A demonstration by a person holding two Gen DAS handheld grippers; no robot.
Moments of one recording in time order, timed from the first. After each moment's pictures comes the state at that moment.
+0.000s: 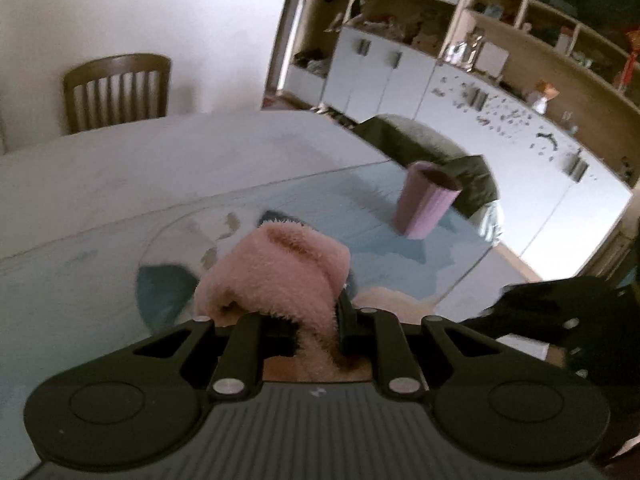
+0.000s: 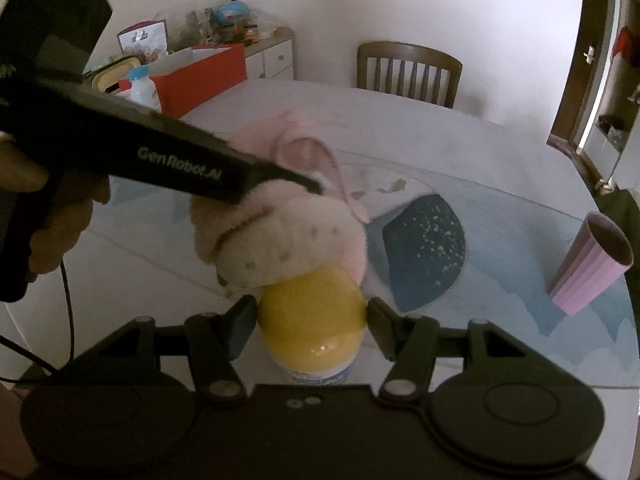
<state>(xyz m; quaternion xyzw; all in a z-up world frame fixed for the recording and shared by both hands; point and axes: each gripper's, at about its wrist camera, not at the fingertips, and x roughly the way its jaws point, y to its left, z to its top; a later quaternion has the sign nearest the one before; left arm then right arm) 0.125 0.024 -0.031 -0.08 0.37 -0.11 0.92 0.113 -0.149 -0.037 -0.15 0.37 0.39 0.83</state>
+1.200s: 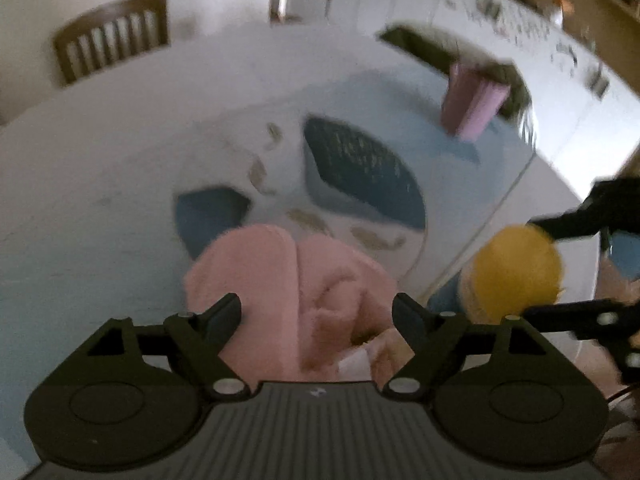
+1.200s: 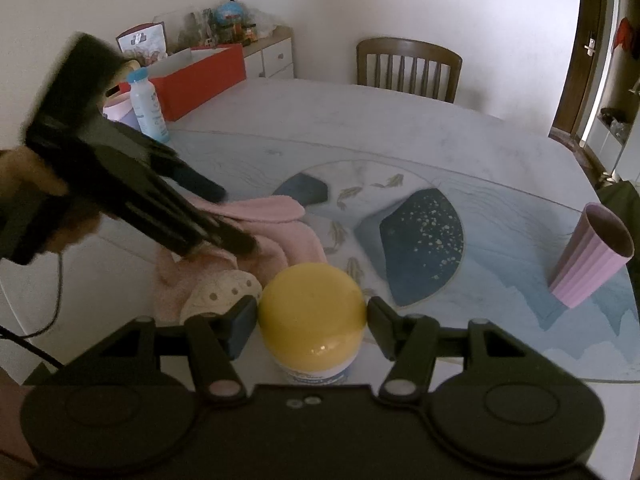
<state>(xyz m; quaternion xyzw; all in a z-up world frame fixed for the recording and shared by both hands) 0.148 0.050 -0.076 0.00 0.49 -0.12 0.87 0.117 -0.156 -0.038 -0.15 0.38 0.40 0.82</state>
